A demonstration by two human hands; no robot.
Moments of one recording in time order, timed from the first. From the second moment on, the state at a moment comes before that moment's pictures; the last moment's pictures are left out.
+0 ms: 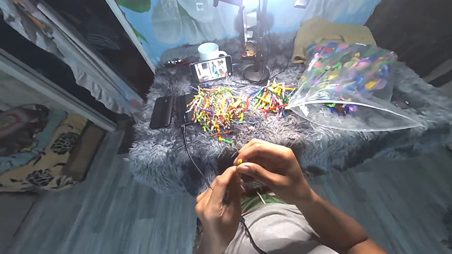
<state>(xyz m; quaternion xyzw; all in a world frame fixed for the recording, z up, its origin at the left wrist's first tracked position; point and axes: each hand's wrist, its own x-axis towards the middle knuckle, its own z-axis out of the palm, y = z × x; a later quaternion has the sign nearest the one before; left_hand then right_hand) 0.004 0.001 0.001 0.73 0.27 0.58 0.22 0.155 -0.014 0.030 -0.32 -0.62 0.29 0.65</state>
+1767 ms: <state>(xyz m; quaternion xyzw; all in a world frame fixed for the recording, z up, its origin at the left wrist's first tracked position) 0.003 -0.001 0.008 0.61 0.00 0.52 0.61 0.150 -0.022 0.038 -0.26 -0.67 0.22 0.66</state>
